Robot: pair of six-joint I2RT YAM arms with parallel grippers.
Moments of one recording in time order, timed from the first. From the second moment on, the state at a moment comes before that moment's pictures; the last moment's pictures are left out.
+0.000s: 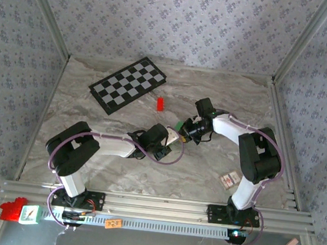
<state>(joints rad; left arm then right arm) -0.94 1.71 0.82 0.04 -0.04 -0.01 0.41 1.77 1.08 -0.53 -0.62 1.01</state>
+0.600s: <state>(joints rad) -0.94 1.73 0.83 0.04 -0.03 -0.01 0.41 1.78 1.09 -0.53 -0.63 1.01</state>
